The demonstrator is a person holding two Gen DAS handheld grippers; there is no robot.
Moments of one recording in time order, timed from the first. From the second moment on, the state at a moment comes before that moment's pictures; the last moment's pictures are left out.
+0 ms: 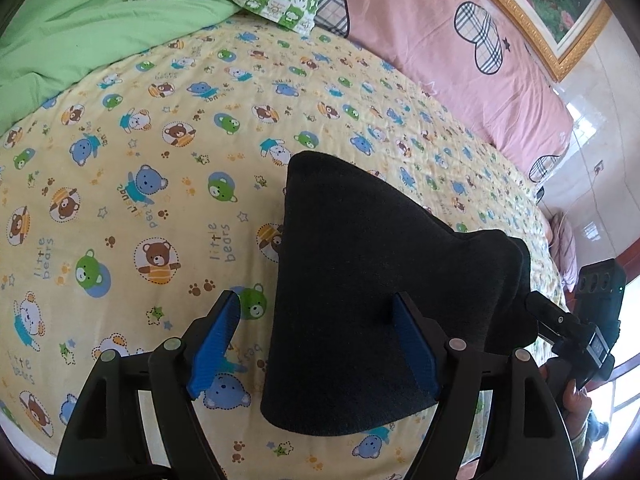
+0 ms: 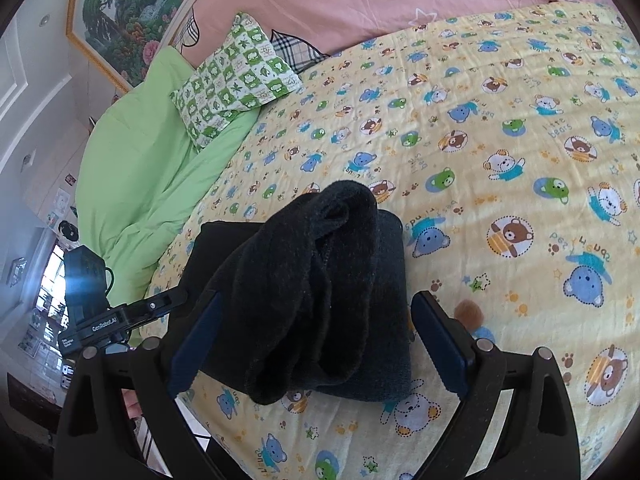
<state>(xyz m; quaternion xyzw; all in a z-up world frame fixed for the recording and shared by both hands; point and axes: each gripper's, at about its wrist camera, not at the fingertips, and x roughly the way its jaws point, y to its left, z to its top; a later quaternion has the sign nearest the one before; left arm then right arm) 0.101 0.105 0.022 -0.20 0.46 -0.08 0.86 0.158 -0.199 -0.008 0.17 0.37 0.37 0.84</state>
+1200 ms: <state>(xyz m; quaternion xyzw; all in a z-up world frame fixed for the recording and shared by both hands) 0.114 0.091 0.023 -0.21 0.46 -0.12 0.86 0.168 -0.195 -0.023 0.19 0.37 0.41 0.81</state>
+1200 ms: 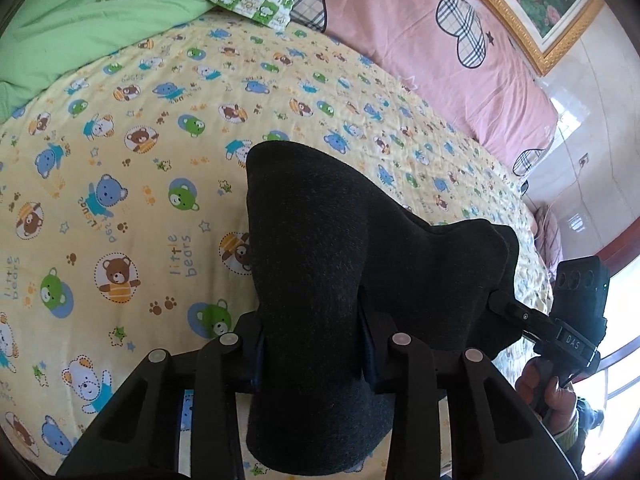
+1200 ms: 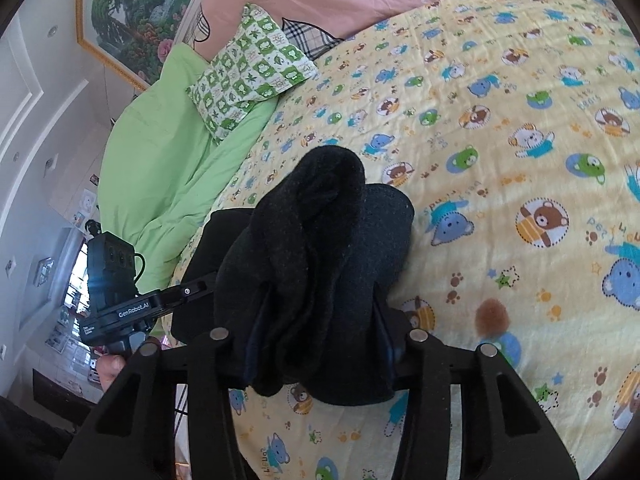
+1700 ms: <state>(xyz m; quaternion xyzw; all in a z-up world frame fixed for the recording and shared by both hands) 0.086 0.129 0.053 -0.21 0.42 -0.08 0.88 0.159 -0.162 0.011 0.16 0.35 0.45 0.81</state>
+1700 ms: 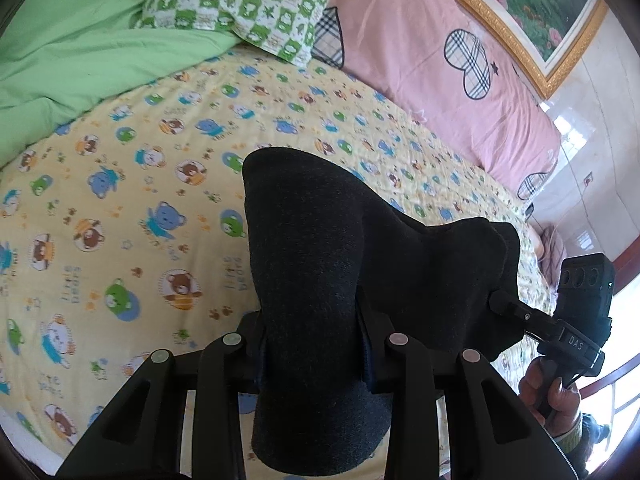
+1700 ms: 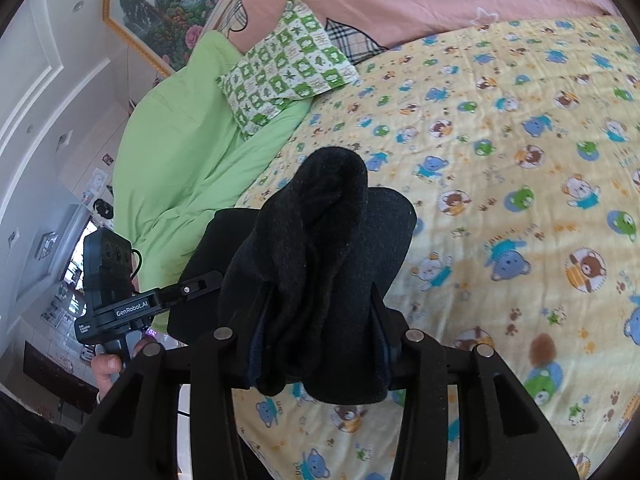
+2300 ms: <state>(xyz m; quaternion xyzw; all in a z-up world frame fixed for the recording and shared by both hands) 0.063 0.211 0.075 -0.22 0.39 0.03 0.90 0.180 -0.059 0.038 0.11 0.34 0.51 0.78</state>
